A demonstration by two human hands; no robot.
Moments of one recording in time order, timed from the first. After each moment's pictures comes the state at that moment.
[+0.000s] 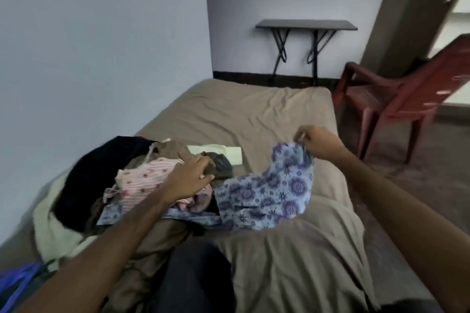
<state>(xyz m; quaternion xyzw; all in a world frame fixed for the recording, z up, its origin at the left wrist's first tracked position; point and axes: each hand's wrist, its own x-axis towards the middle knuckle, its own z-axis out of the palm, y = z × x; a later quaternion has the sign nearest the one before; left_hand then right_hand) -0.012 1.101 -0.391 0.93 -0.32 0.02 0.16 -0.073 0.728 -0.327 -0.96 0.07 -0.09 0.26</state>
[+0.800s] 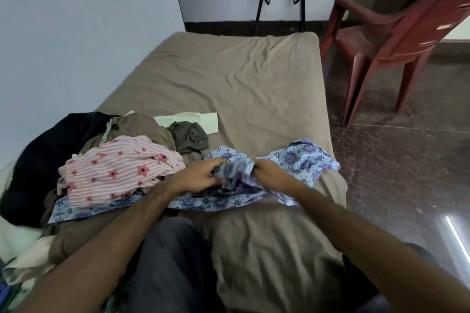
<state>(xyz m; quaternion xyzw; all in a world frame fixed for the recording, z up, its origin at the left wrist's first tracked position) -0.020 1.003 -0.466 0.87 -0.39 -0.25 0.20 -0.126 0.788 -0.466 -0.89 0.05 0.10 0.44</state>
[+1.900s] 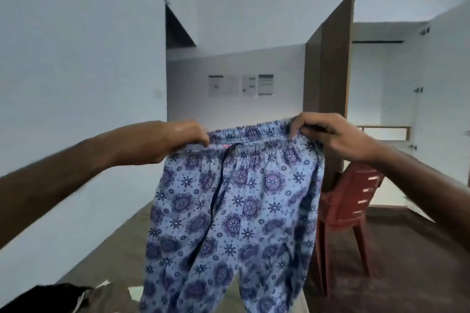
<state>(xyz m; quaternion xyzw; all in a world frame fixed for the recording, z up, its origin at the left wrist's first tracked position) -0.020 1.029 0.006 0.75 -0.61 0.26 0.01 -0.227 0.687 0.003 -0.91 -0.22 -0.31 0.16</state>
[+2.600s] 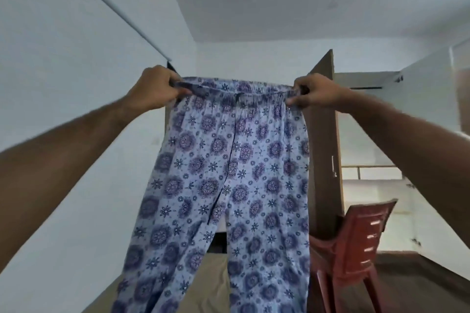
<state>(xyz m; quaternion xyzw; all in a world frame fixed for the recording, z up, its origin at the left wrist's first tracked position) -0.034 1.016 0.190 0.75 -0.38 0.46 0.28 -0.206 0.673 0.193 -0.91 -0.08 -0.38 0.13</state>
